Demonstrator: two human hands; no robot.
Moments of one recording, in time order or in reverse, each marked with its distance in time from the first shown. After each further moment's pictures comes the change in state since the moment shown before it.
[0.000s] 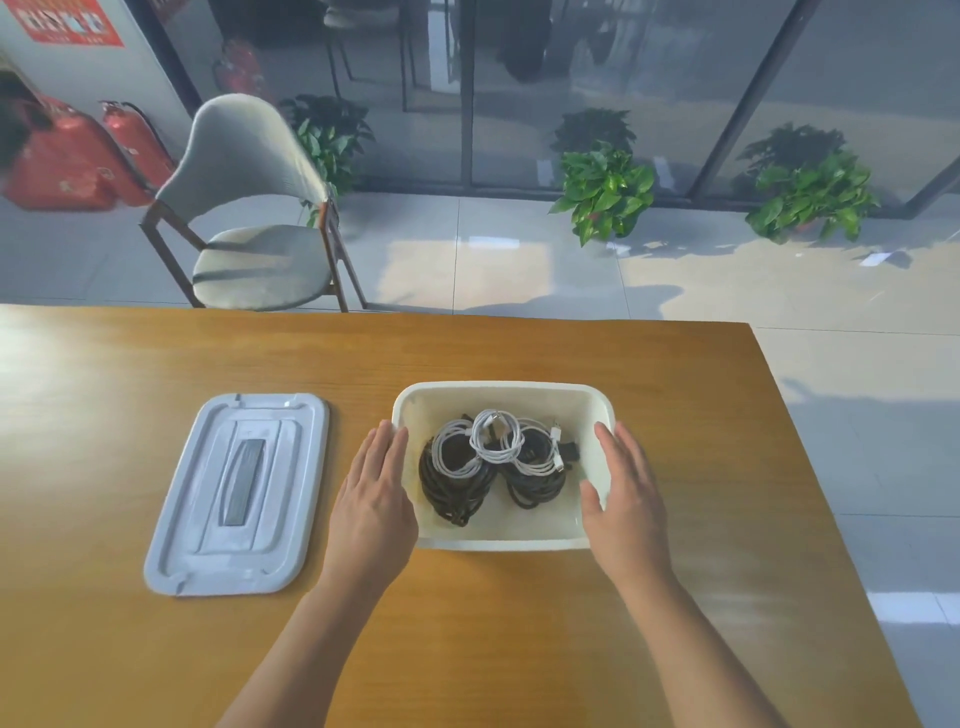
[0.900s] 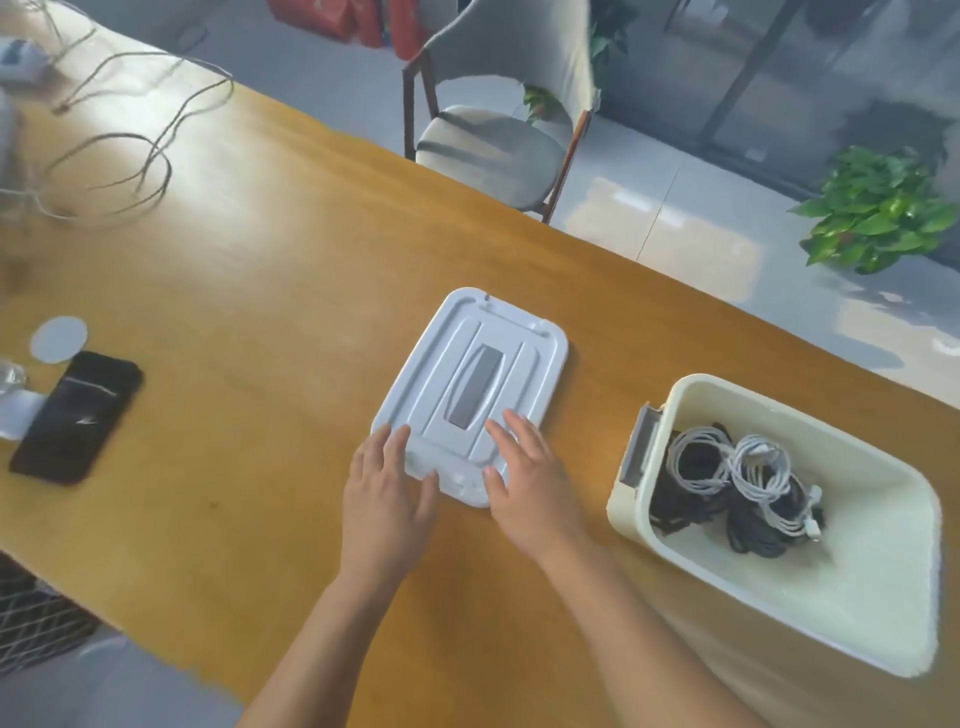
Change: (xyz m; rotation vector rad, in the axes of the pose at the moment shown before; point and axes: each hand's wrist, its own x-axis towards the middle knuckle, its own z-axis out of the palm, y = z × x) left_hand -0.106 -0.210 -0.039 -0.139 0.138 -0.619; right_hand -0.065 -0.219 0.244 -0.165 -0.734 -0.463
